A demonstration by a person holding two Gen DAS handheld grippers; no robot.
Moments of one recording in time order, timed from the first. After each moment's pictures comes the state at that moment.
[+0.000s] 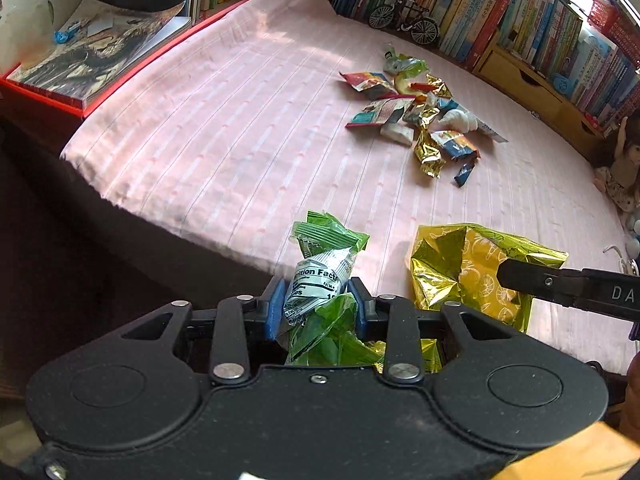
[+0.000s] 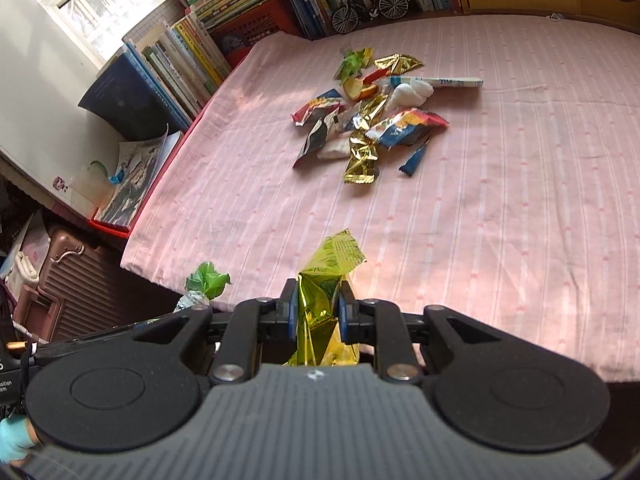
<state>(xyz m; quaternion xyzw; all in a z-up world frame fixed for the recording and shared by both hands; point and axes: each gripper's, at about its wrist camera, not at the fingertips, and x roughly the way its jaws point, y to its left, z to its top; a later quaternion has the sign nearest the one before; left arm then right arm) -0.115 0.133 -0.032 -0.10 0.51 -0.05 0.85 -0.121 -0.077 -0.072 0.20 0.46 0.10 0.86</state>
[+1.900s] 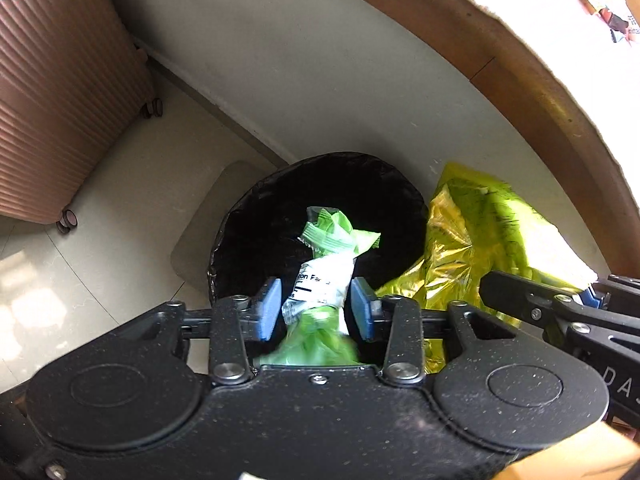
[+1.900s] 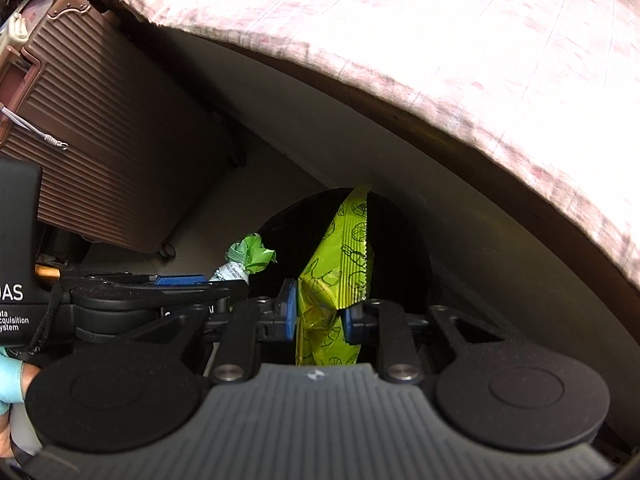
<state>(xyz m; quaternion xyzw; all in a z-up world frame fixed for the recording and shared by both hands) -0.180 0.126 -0.185 -0.16 0.65 0.08 0.74 -0.149 0.002 -0.196 0.01 0.60 0.22 0.77</state>
